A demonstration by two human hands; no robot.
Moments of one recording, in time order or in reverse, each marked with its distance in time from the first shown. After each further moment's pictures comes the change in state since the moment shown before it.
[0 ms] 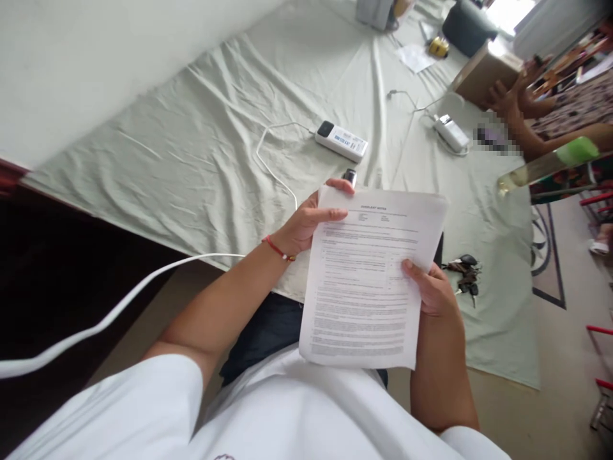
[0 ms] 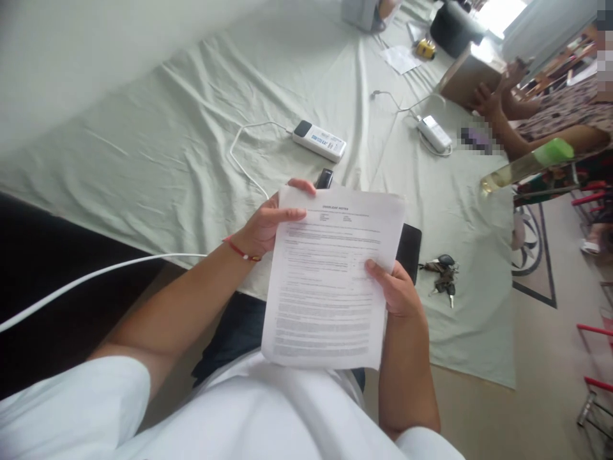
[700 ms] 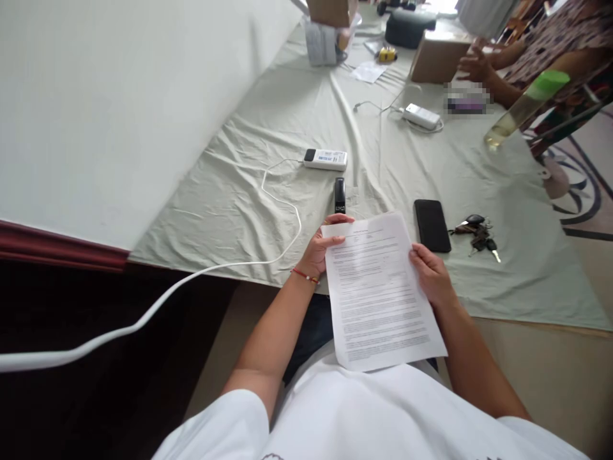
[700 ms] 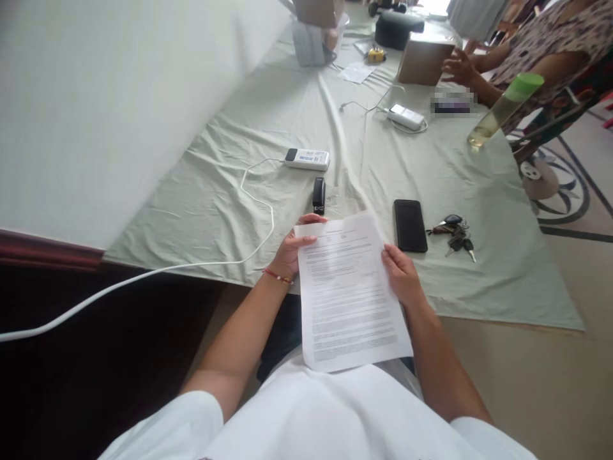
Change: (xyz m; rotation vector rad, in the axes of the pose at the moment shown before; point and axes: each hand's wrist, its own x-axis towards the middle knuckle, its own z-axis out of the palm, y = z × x) left_hand -0.031 -0.045 -0.007 -0.026 0.083 -0.039; right_hand -0.020 0.056 0.000 -0.058 0.164 -0.294
